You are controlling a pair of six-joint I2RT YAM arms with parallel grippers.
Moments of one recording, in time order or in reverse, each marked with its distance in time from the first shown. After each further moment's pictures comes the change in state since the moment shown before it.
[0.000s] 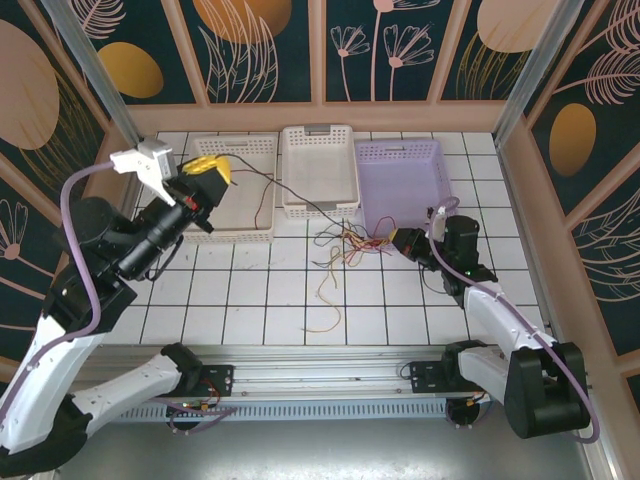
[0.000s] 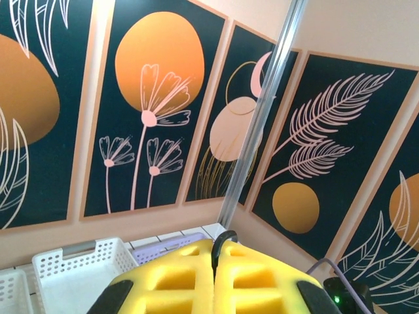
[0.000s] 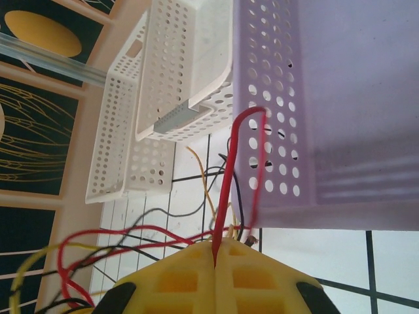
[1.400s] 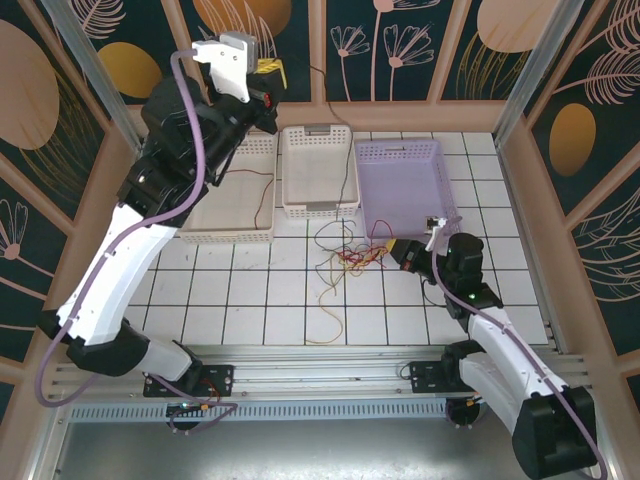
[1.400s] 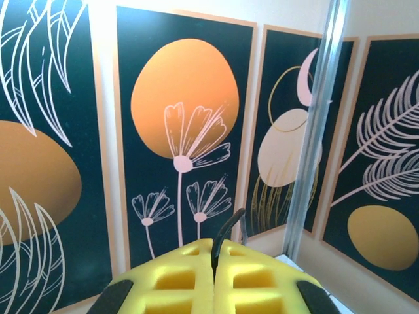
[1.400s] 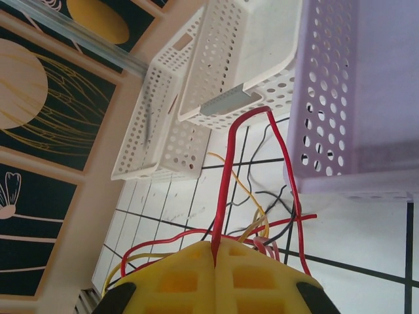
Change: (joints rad) left arm 0.023 0.610 0.590 -0.004 -0.094 0.216; right arm 0.065 -0.247 -0.105 0.009 -0.001 -0.026
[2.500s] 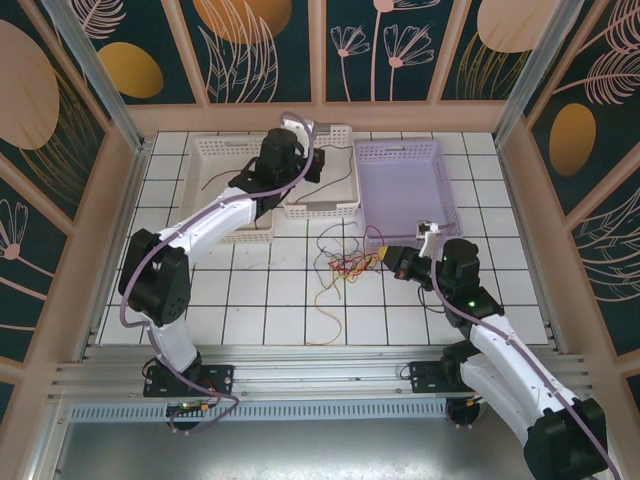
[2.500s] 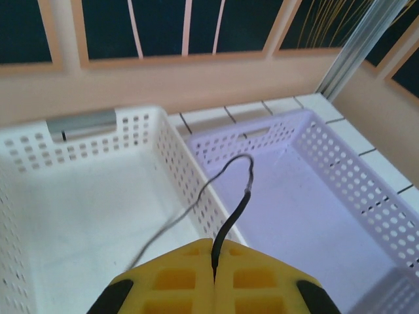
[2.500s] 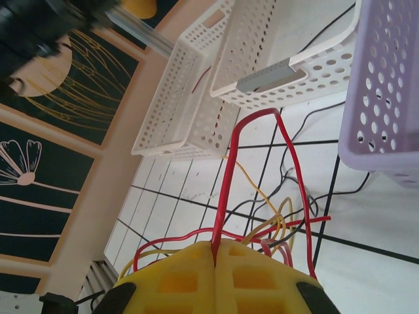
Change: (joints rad) left arm 0.093 0.346 -0.546 0.382 0.151 -0.210; right arm 0.109 -0.088 0.000 -0.045 0.029 -0.003
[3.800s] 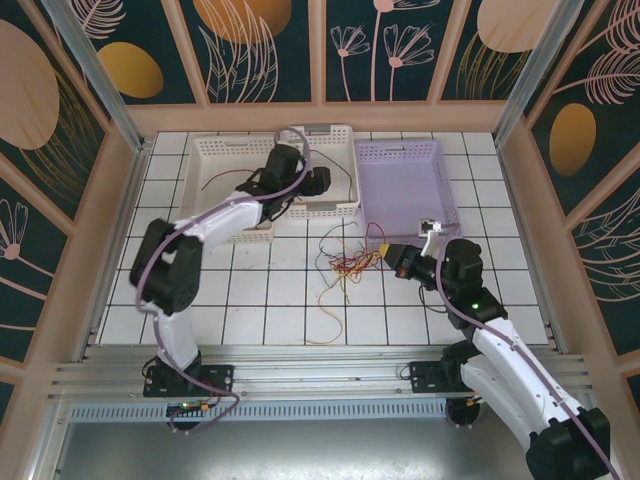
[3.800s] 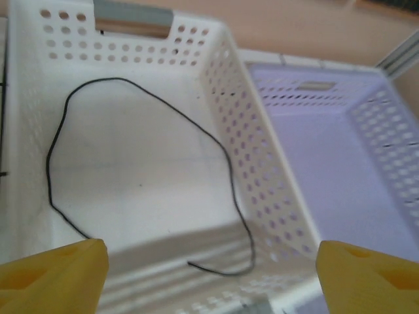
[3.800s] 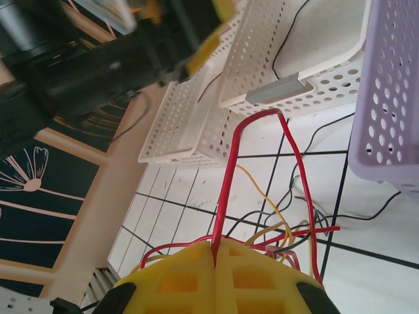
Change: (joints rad) left arm 0.021 -0.034 -0.134 -0.031 -0.034 -0.196; right arm 0.018 -0.032 0.040 -0.049 0.032 0.015
